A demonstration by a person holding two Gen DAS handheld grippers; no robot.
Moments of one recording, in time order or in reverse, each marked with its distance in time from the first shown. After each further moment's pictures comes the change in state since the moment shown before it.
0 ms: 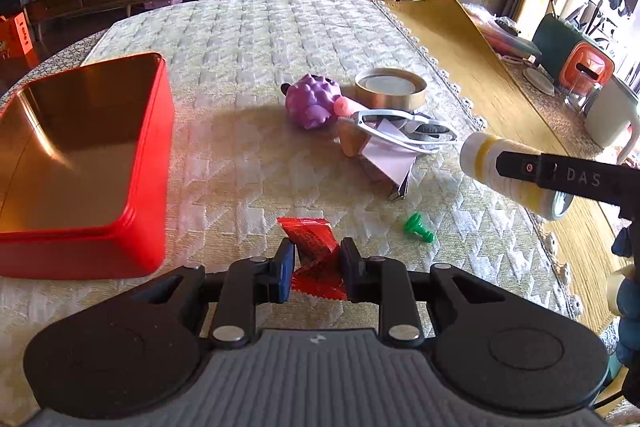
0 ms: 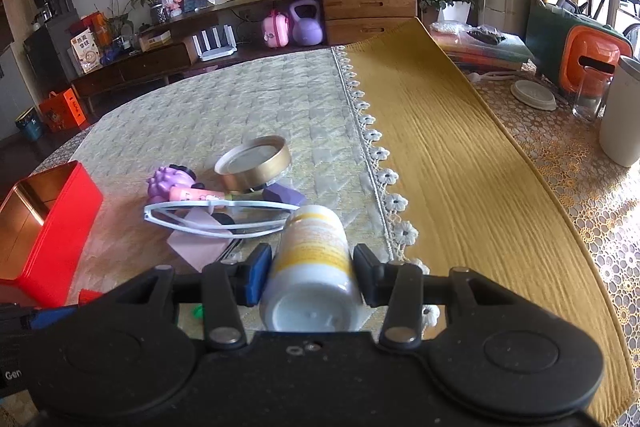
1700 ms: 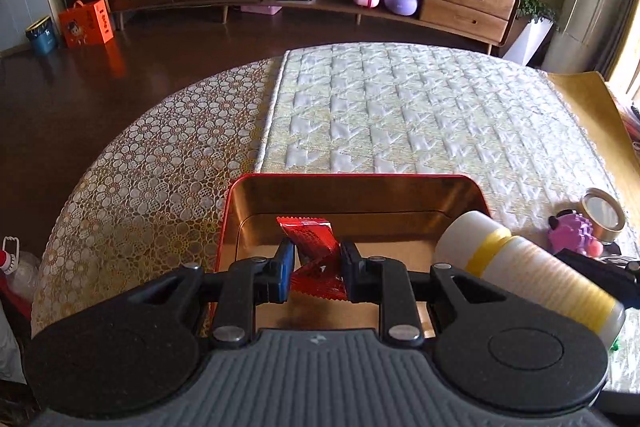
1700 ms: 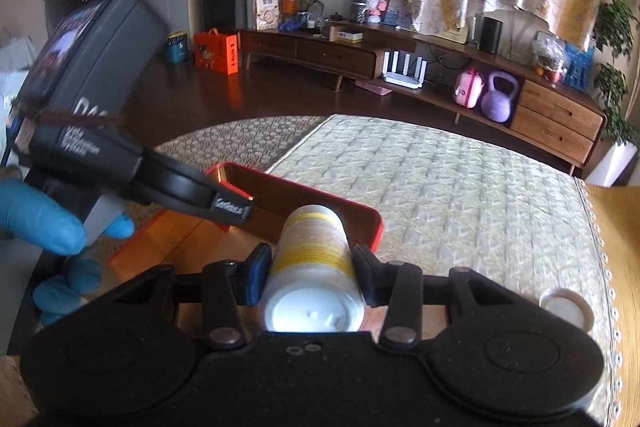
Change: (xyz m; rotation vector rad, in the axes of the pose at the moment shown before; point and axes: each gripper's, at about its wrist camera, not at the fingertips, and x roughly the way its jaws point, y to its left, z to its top) left arm 0.011 0.216 0.100 -0.112 -0.005 0.207; right arm 0.026 0.267 0.023 -0.497 -0.057 0.288
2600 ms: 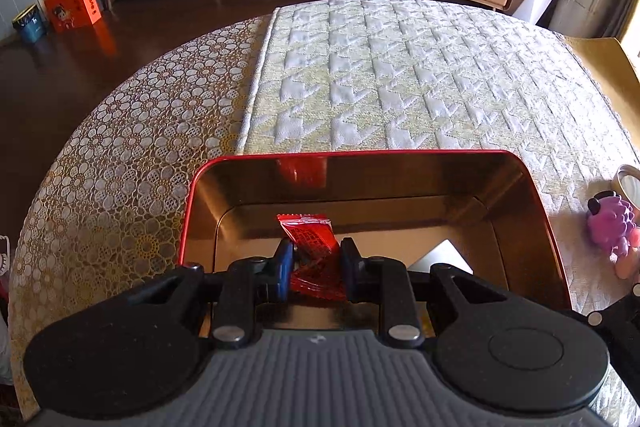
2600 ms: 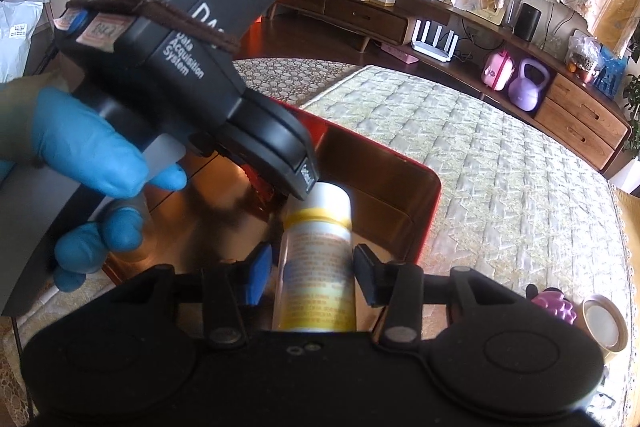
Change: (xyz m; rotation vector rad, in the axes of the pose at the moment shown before) left arm 0.050 -0.006 0.004 0.031 0.103 -0.002; right arm 0.042 0.031 -0.018 -0.106 0.119 0.021
